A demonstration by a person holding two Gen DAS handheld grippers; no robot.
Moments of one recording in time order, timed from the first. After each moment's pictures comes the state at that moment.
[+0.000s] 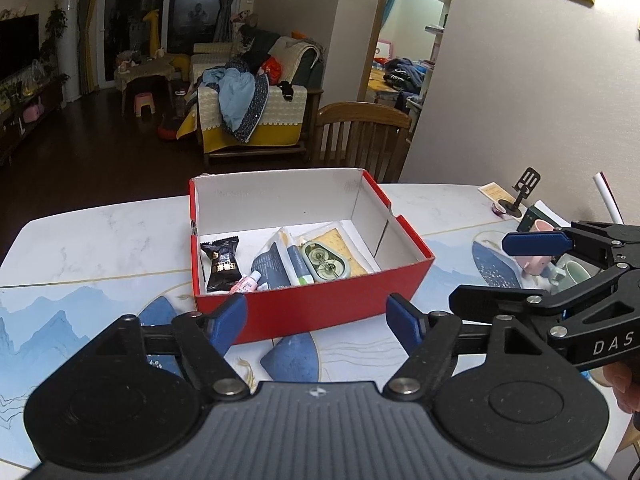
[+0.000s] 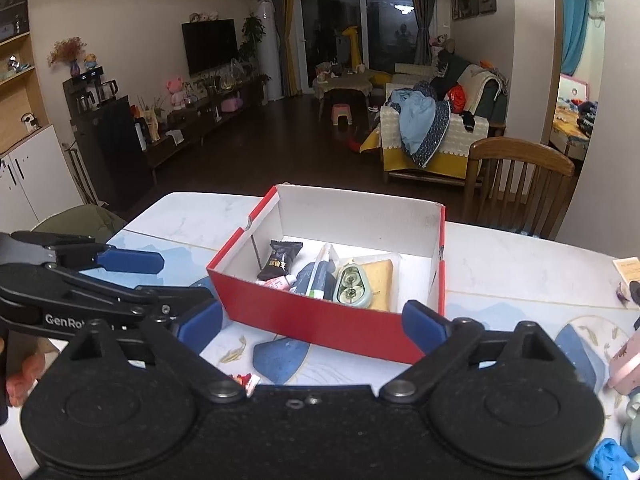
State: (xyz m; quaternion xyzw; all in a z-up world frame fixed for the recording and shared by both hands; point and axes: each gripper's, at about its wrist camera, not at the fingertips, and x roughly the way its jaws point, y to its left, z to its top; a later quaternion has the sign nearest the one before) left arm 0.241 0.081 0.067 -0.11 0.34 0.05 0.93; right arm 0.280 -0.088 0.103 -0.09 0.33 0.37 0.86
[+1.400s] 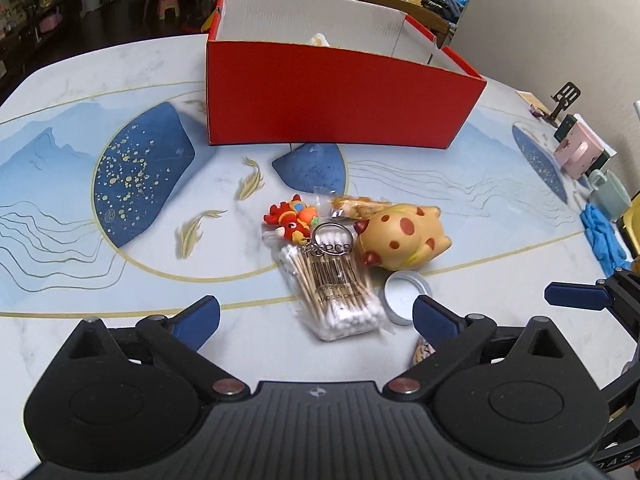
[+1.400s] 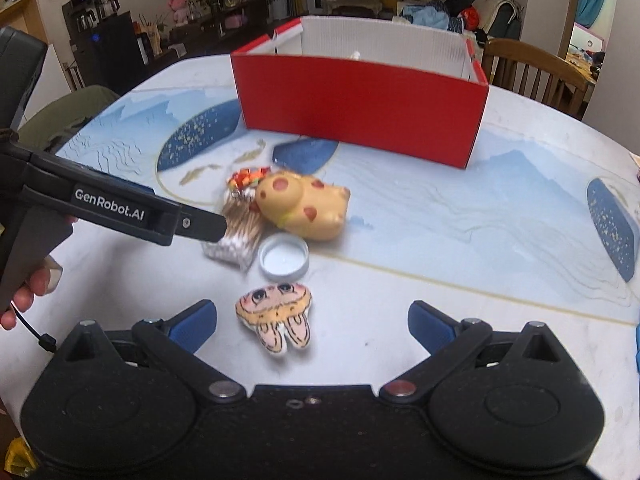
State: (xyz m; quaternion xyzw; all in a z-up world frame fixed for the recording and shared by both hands) left arm 0.192 0.062 -0.078 -0.15 0.46 0.07 0.87; right arm 0.192 -0.113 -0.038 -0.15 0.43 0.36 0.82
